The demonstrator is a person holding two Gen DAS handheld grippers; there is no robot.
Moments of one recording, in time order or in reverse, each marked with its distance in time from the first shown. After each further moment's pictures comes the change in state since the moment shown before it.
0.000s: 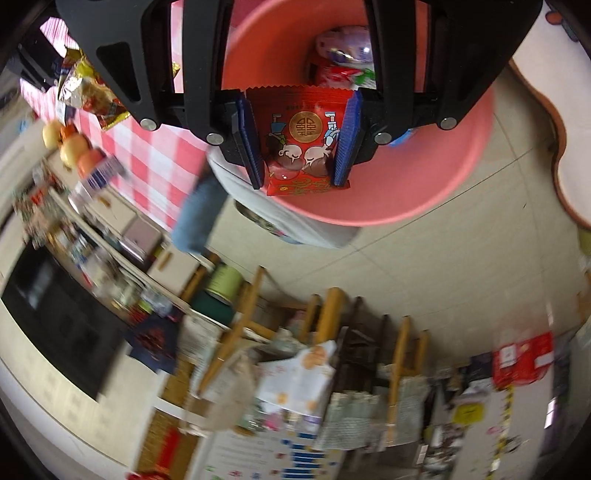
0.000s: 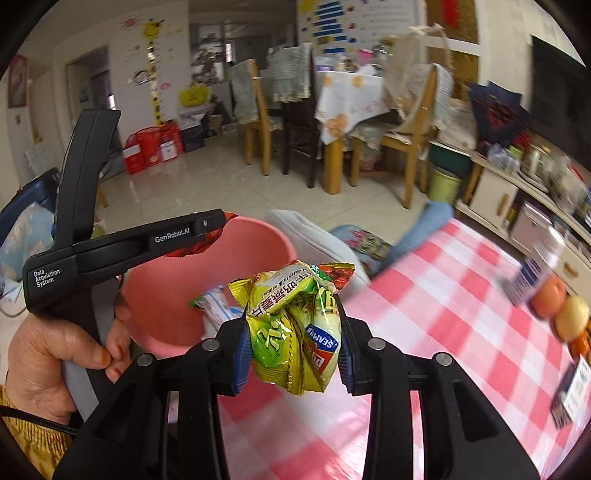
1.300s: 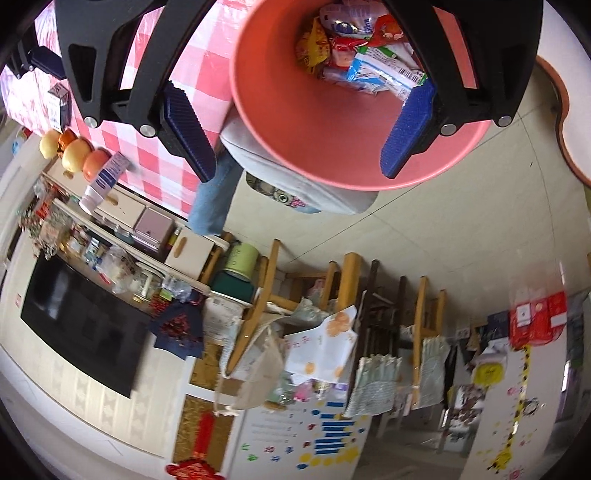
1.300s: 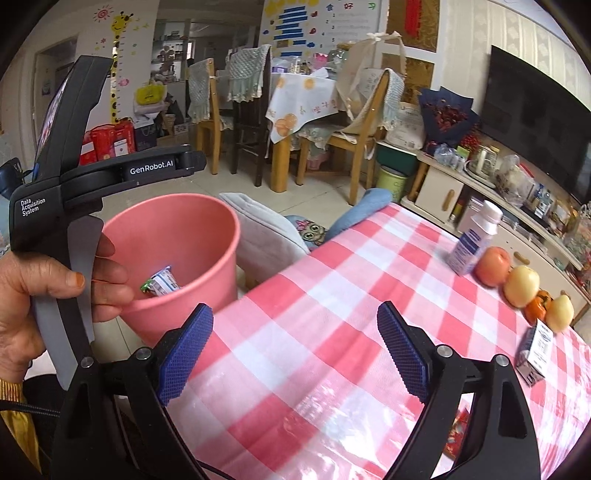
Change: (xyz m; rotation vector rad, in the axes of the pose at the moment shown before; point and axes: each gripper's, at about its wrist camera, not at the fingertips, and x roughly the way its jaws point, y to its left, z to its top) left arm -0.005 -0.030 -0.004 0.140 -0.133 -0.063; right arm -0.030 -0.015 -0.056 0.034 -0.020 -0.246
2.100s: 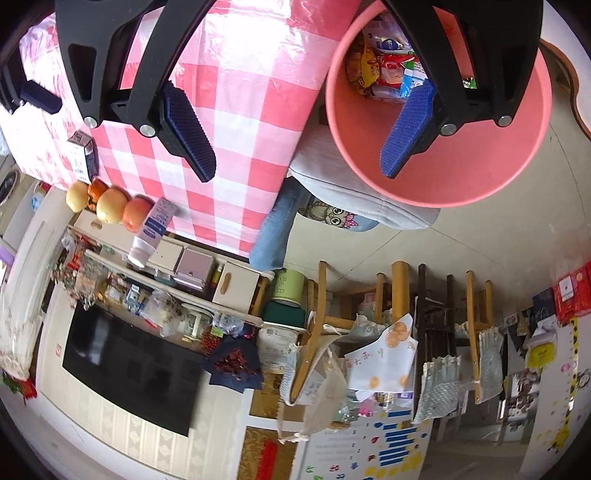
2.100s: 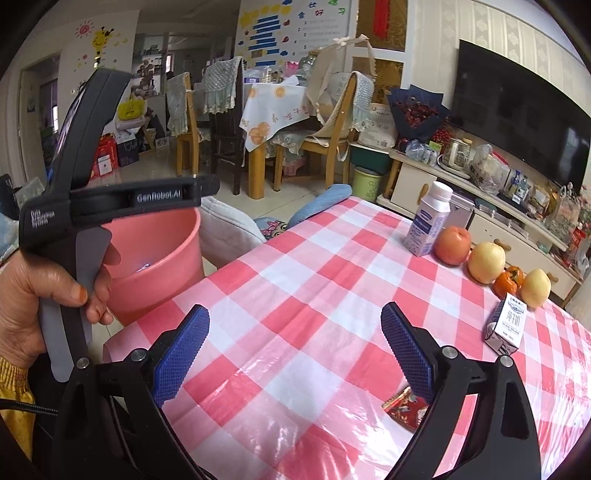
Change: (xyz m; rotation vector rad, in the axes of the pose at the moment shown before) left arm -0.004 -0.073 -0.027 0.162 0.088 -0.133; right arm -0.041 -0.045 -0.034 0.066 -0.037 -0.057
